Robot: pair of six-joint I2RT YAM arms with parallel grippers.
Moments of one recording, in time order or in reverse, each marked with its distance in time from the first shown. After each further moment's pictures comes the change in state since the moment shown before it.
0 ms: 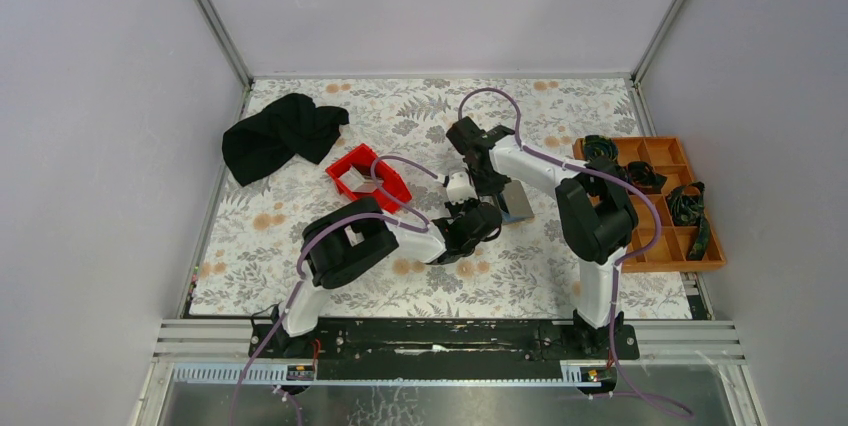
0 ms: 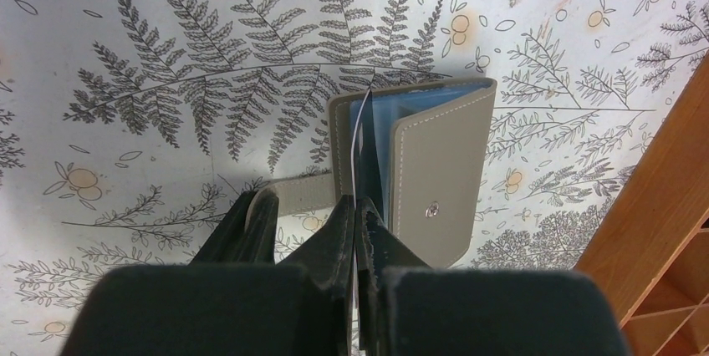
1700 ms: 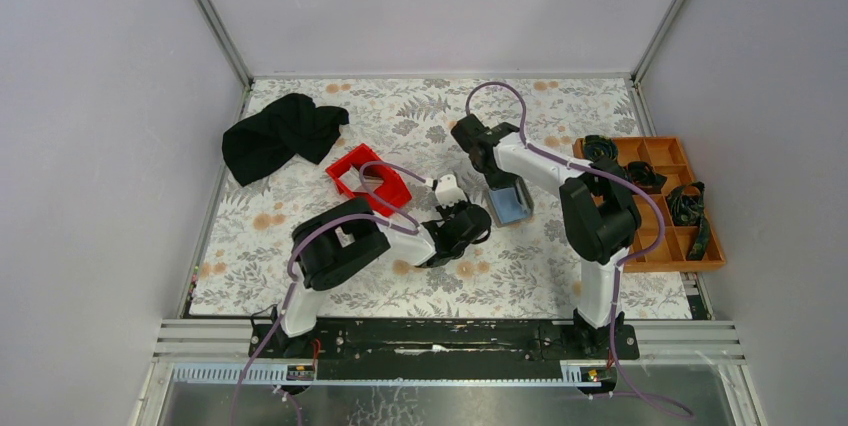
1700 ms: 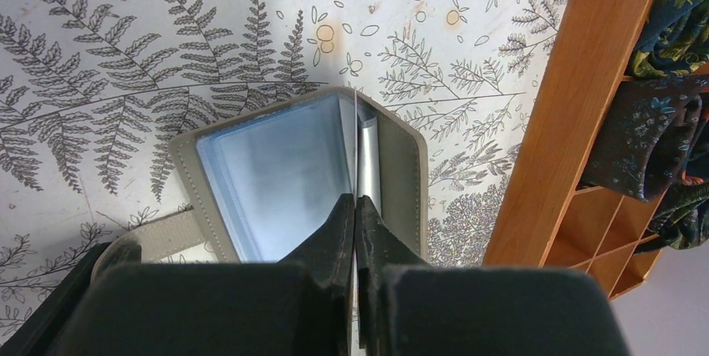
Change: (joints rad) left arm 0.012 -0.055 -0.100 0.049 0.039 -0.068; right arm -0.023 -0.016 0.003 -0.045 0.205 -0.033
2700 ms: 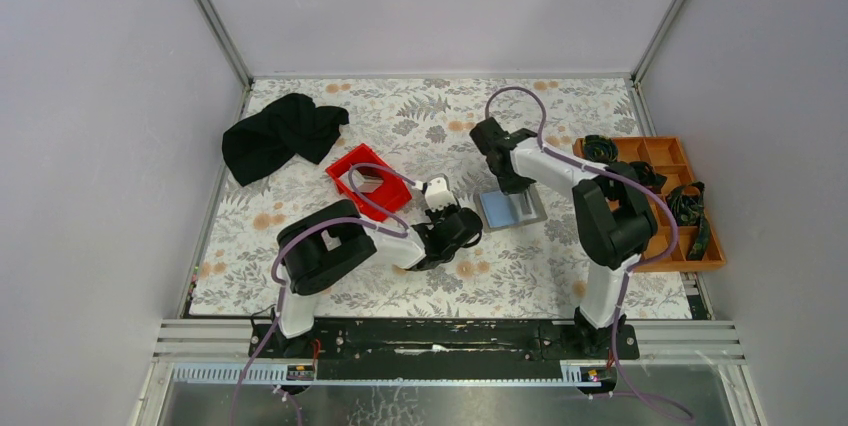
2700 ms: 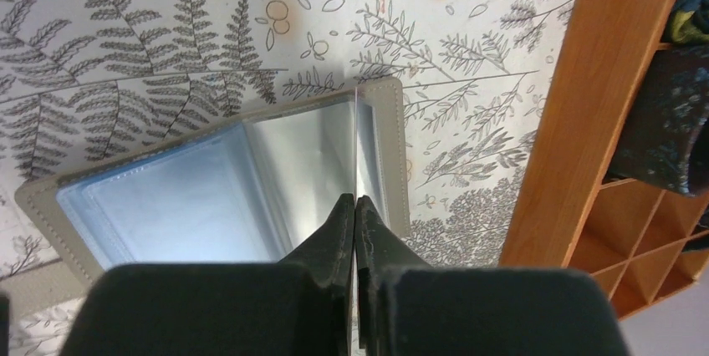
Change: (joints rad) left arm 0.000 -0.087 -0.087 -0.062 -0.015 -0.015; right arm -0.071 -0.061 -0.130 0.087 -0.032 0.007
